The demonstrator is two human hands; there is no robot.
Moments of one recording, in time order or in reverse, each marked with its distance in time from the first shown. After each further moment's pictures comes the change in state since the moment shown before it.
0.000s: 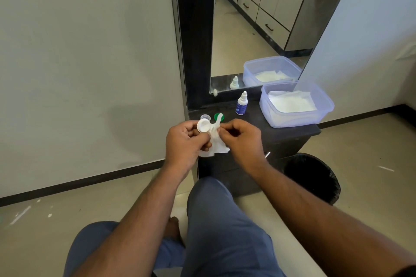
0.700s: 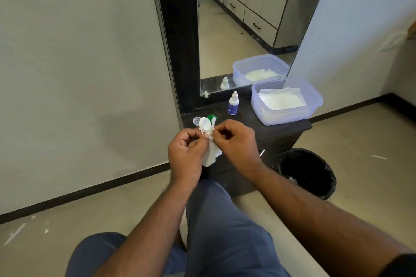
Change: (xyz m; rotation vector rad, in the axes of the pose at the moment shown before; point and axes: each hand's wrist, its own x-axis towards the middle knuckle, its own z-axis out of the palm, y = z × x) left_hand -0.012 -0.015 0.023 -0.012 0.178 0.110; right_hand -0.004 -0.003 -0.003 -0.096 0.037 -0.104
